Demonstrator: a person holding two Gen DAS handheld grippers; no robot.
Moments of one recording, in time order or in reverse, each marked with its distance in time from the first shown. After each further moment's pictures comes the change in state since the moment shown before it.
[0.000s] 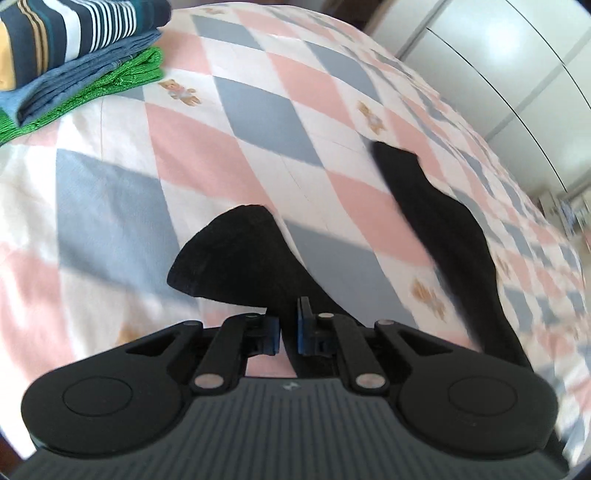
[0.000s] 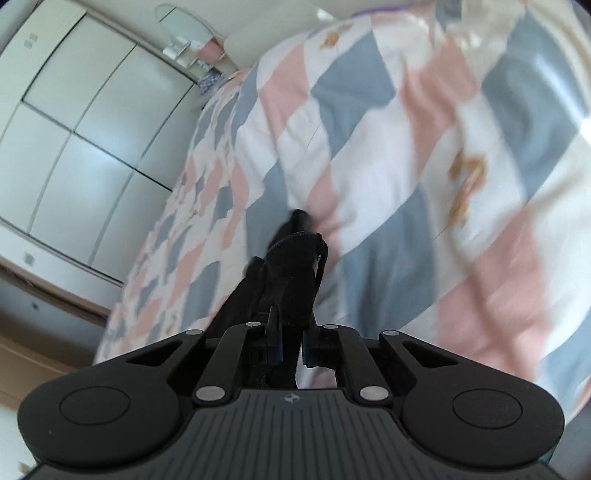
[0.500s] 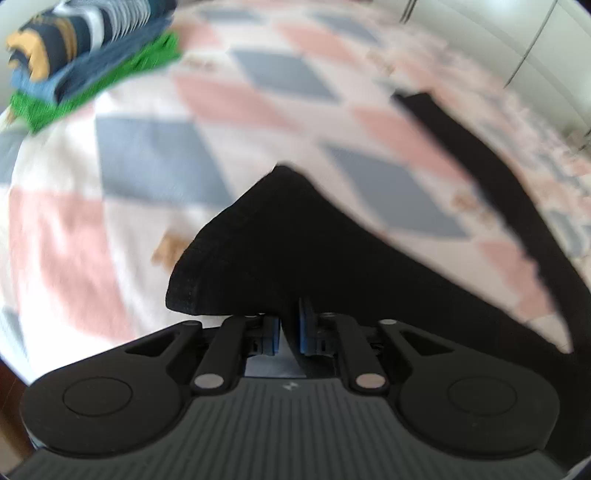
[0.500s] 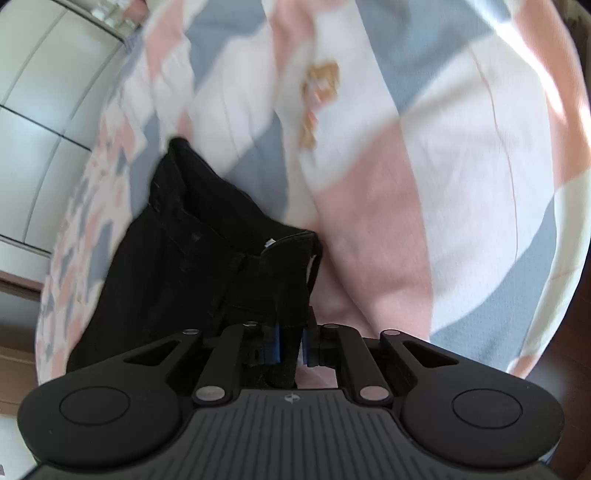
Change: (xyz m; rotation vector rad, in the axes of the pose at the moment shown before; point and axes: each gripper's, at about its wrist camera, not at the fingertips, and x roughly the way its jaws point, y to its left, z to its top) left arm 0.012 -0.001 -0.075 0.145 0.068 0.219; right arm 0.044 -0.100 -0.036 0.097 0.192 -0.205
